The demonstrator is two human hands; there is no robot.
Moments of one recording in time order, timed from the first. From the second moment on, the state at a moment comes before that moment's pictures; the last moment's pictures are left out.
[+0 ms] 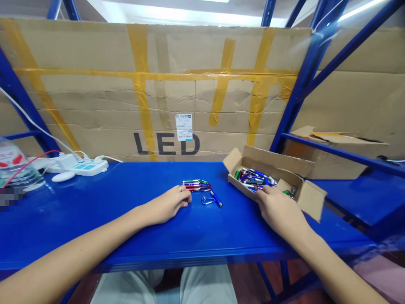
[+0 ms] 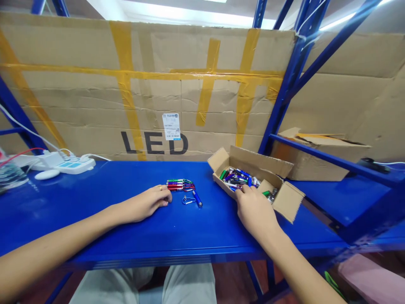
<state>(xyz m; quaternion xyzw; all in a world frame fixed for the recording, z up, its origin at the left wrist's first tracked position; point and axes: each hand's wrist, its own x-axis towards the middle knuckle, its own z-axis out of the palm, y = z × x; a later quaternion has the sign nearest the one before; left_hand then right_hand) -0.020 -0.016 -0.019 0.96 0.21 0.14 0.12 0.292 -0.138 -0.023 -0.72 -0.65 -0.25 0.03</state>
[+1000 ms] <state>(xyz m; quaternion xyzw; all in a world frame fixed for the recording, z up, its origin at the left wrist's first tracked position) -0.025 -0.010 -0.023 0.97 0.18 0.11 0.11 0.263 -0.128 -0.026 -0.67 -0.70 -0.24 0.06</state>
